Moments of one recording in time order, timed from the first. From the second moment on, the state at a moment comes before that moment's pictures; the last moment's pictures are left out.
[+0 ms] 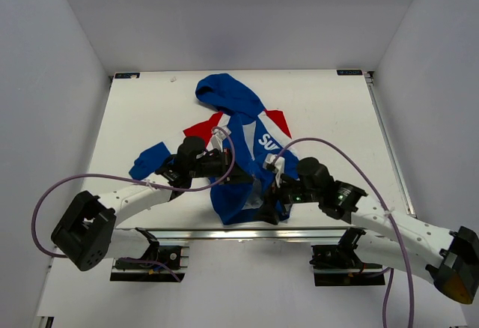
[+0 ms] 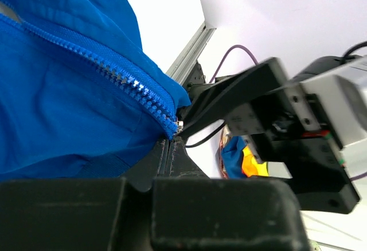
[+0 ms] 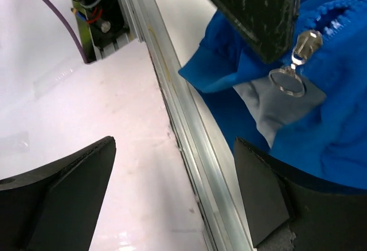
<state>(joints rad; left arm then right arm) -0.66 1.28 0.61 0.30 0.67 -0.93 0.91 0.88 0.56 -0.19 -0.50 0.19</state>
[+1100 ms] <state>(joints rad) -0.66 1.27 0.61 0.31 0.67 -0.94 0.86 0.92 0.35 0.46 -0.34 0.59</state>
